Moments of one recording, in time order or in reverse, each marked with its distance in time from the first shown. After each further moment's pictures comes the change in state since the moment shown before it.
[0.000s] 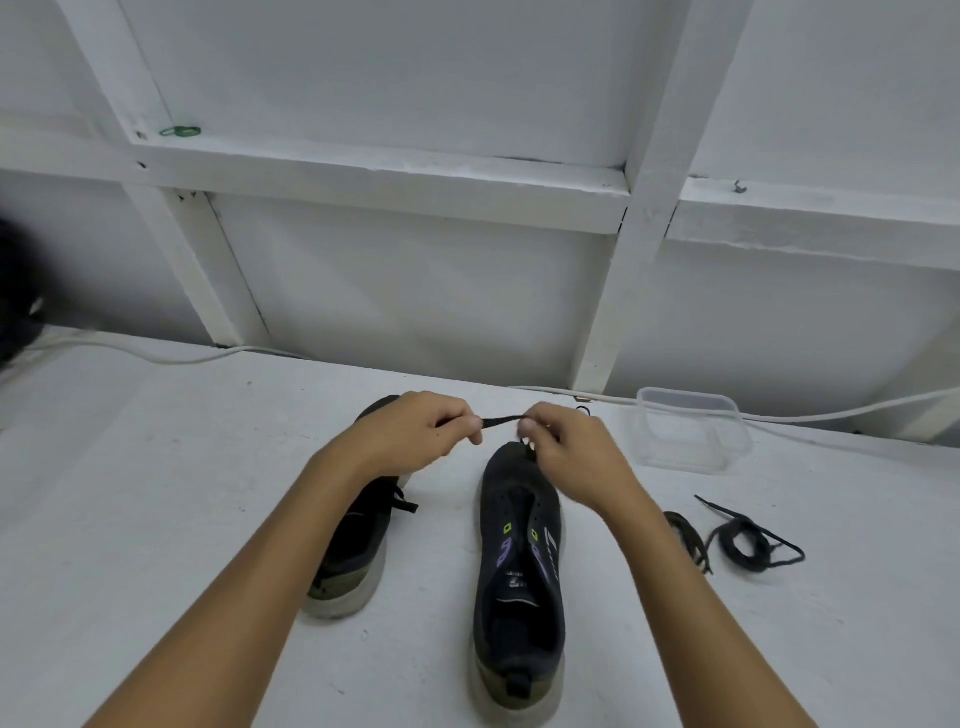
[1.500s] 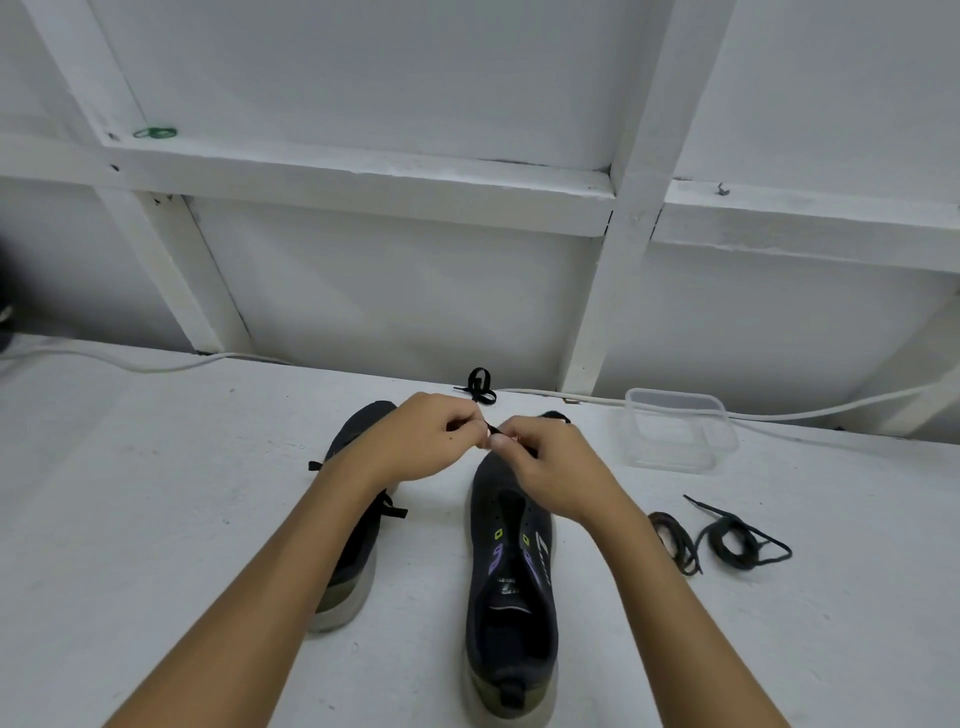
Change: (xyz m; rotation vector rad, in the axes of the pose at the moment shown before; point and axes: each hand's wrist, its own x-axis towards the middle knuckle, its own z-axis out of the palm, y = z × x) left_hand 0.011 0.015 0.012 0.027 0.051 0.034; right_hand -0.006 -0.004 0.006 0.086 -0.084 -0.115
